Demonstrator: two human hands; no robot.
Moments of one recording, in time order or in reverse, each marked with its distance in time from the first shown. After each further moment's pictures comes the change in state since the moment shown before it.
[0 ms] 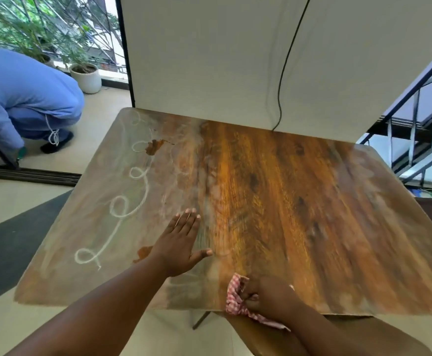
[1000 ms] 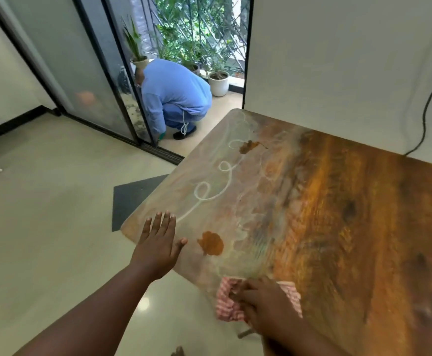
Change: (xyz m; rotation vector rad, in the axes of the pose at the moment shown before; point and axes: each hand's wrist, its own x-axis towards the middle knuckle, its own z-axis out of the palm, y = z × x) left_hand -0.136 -0.039 -0.012 0.010 0.006 -0.829; right_hand 0.077 -0.038 0.041 0.073 0.217 -0.759
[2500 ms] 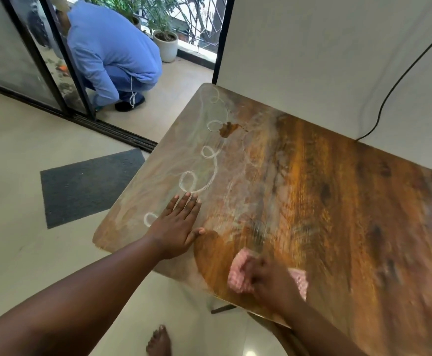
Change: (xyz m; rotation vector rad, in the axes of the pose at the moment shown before) left_hand 0.091 -0.008 0.019 -0.065 -0.029 0.588; right_hand 0.029 -0.013 0.001 -0.012 0.035 0.596
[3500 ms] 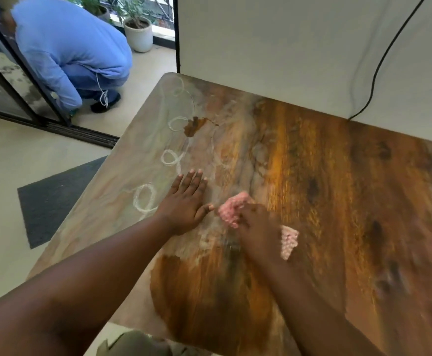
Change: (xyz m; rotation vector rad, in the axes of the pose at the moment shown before) left_hand 0.155 0.038 0.005 0.058 -0.021 0.013; right_hand 0.124 0.042 -0.041 -0.137 0.236 0.204
